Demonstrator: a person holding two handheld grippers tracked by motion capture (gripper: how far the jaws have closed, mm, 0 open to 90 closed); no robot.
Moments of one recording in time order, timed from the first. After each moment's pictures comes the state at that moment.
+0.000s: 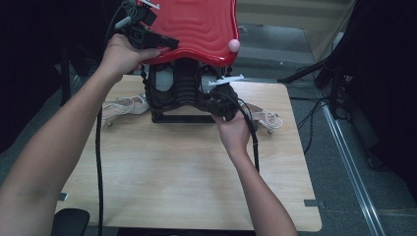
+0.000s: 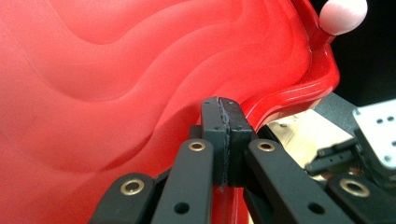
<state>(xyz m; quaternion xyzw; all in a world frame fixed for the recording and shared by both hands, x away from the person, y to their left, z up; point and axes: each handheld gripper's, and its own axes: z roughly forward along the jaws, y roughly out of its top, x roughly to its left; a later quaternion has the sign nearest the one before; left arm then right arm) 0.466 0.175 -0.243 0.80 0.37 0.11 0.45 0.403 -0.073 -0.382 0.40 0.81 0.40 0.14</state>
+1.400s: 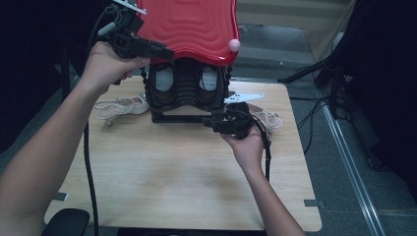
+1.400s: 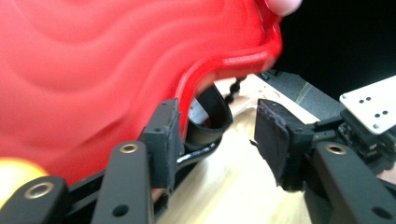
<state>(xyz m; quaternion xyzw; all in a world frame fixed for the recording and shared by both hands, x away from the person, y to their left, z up) 0.420 0.190 -0.232 0.81 0.36 0.10 0.45 0.362 -0.114 -0.396 0.35 0.81 0.47 0.07</state>
